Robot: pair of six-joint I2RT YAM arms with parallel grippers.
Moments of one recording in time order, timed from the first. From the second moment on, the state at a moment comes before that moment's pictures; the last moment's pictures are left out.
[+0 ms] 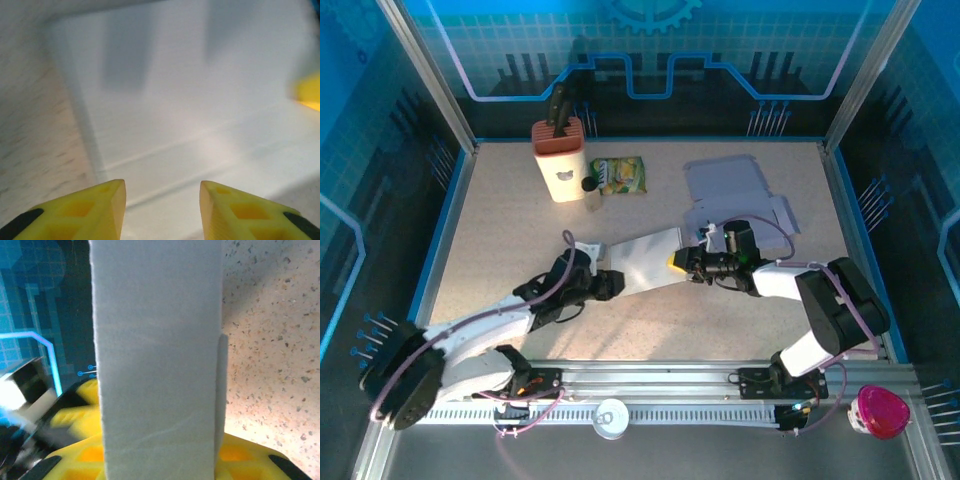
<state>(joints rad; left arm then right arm) -0.70 1.08 0.47 -0.02 0.07 -0.62 0.36 1.55 0.53 0.39 -0.84 1.02</state>
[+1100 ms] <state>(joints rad) -1.19 1.49 0.69 0.08 -0.81 0.45 0.28 1.31 0.57 0.06 -0.89 1.29</state>
